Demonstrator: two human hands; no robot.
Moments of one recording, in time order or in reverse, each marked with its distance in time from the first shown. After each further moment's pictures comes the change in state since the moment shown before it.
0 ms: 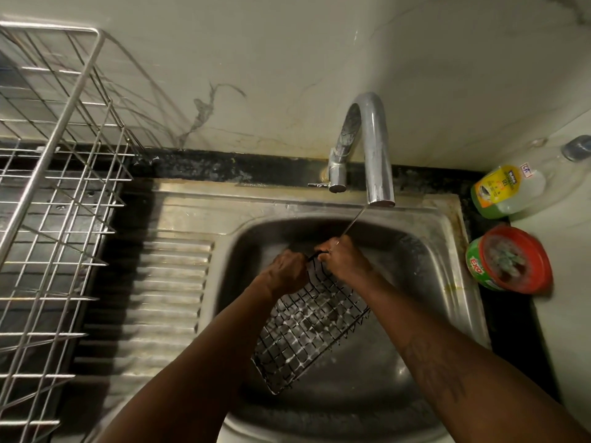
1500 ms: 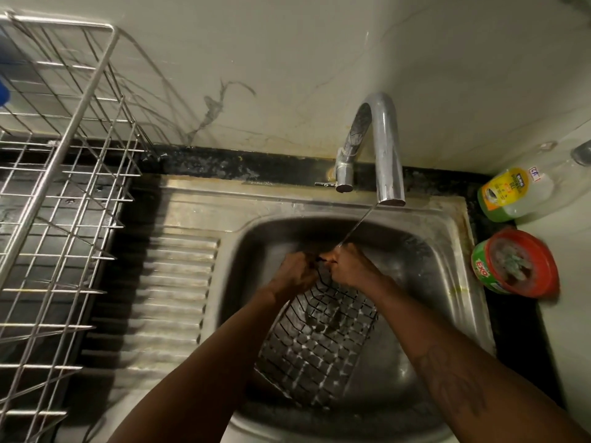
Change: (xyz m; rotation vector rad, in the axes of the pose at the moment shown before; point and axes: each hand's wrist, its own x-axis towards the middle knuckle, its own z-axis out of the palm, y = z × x) left_hand -0.013 0.014 0.003 -0.246 0.101 -0.005; right_hand -0.006 0.012 0.003 -0.176 -0.099 -0.165
